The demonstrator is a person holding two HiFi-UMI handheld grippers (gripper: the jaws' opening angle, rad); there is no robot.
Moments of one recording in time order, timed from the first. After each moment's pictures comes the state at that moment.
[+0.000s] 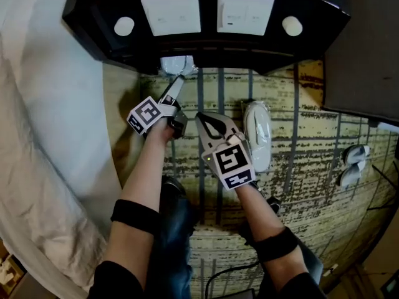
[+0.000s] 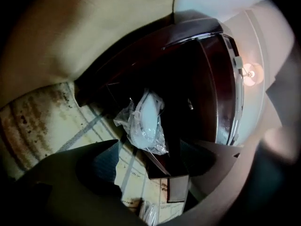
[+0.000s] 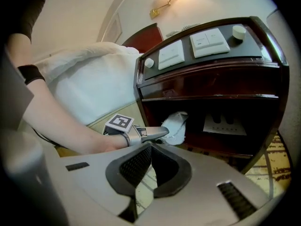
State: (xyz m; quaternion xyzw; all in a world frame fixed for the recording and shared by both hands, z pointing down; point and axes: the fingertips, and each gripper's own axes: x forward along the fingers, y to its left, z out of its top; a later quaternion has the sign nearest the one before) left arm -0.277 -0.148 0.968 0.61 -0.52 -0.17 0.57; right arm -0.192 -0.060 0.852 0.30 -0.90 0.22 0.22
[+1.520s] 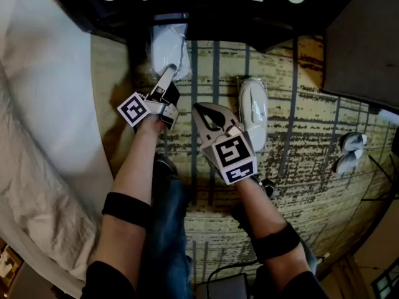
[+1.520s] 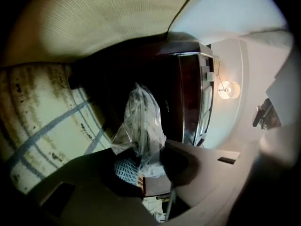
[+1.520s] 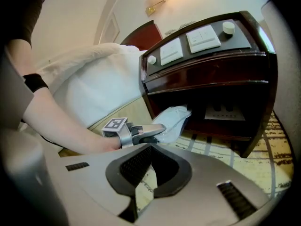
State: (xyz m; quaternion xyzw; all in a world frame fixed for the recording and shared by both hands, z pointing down) left arm -0.251 -0.102 0.934 0.66 -0.42 -0.29 0.56; right arm -0.173 -0.013 0.856 0.28 -0.90 0.26 0.23
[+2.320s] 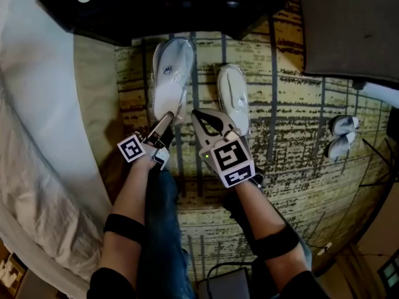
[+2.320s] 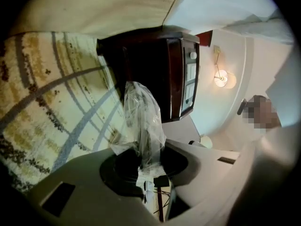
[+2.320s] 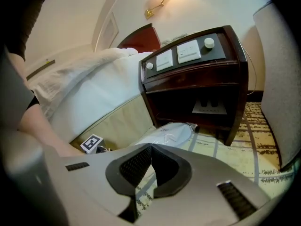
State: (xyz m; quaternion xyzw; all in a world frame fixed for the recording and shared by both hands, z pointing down) left arm -0.171 0.070 0.946 0.67 -0.34 -0.23 0.62; right arm -0.101 0.037 0.842 0.29 -0.89 0.26 0.24
